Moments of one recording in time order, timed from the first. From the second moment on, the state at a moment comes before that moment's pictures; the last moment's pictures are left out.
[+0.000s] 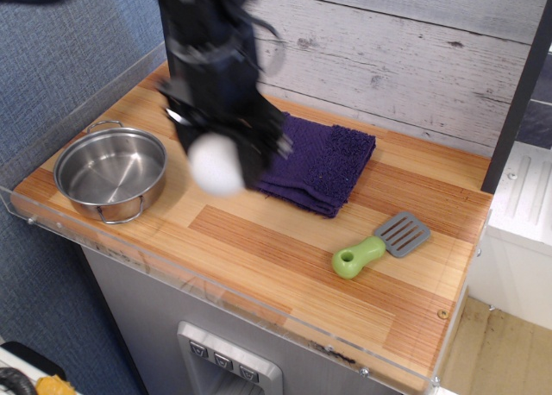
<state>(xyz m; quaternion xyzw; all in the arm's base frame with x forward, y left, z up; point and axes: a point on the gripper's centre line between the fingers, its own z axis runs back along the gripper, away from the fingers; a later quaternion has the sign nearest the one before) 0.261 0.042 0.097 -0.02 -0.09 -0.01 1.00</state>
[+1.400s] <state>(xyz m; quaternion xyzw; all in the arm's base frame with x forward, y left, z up) 0.275 0.151 0.017 0.05 -0.07 0.10 0.99</state>
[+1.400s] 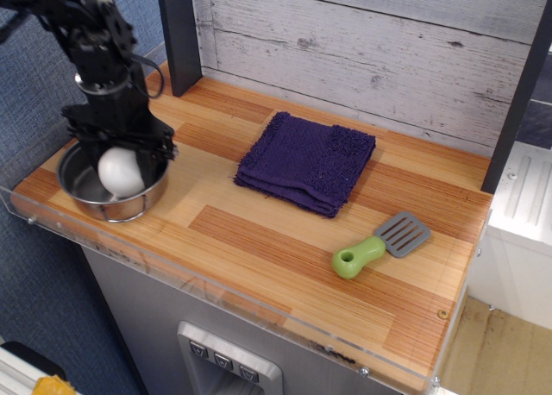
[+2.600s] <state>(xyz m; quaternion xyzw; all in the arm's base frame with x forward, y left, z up) 0.320 0.074 0.137 0.00 -0.16 -0.05 0.99</state>
